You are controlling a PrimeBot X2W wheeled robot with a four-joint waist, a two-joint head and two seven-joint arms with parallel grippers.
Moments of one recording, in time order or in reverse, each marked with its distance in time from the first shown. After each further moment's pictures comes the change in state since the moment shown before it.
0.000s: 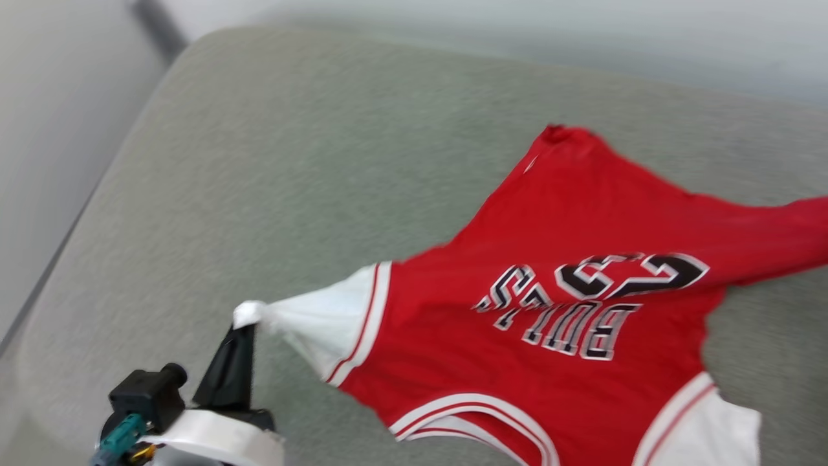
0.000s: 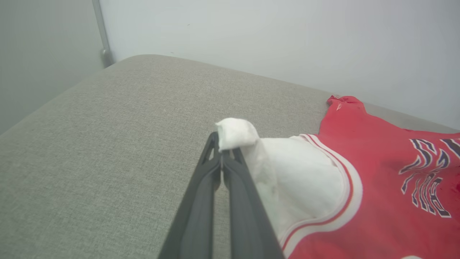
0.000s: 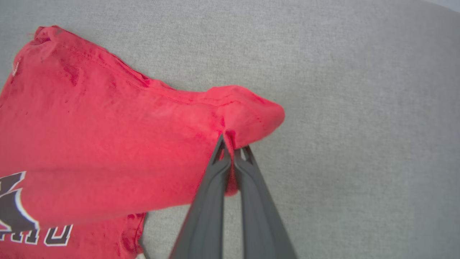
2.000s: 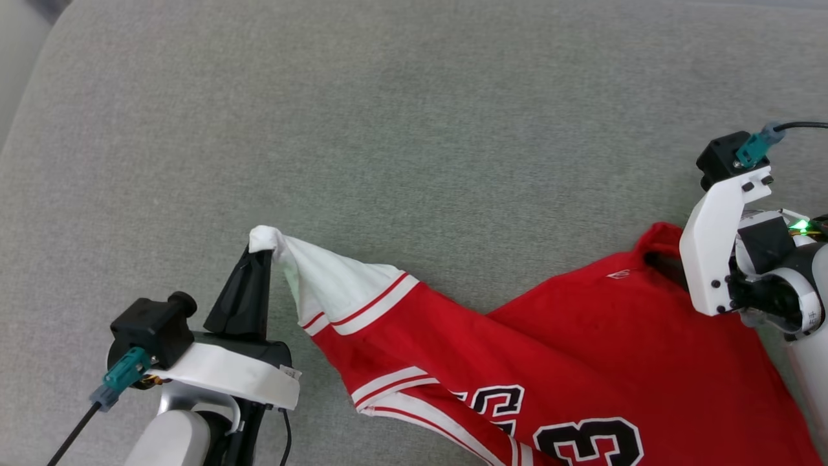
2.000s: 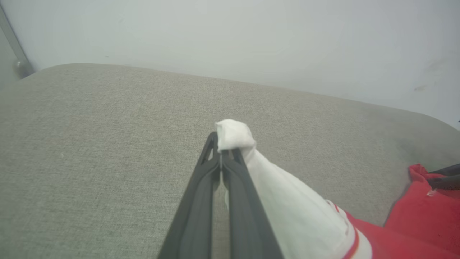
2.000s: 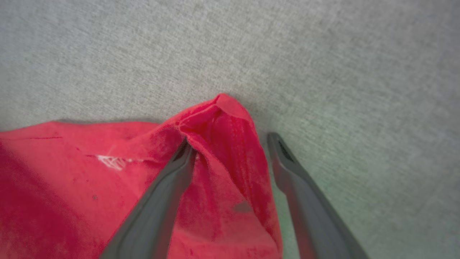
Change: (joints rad) left arm -0.166 0.024 -0.038 -0.039 -0.008 -0.010 0.031; right arm -0.005 -0.002 0.500 -0.093 0.208 0.000 0.035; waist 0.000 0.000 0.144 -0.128
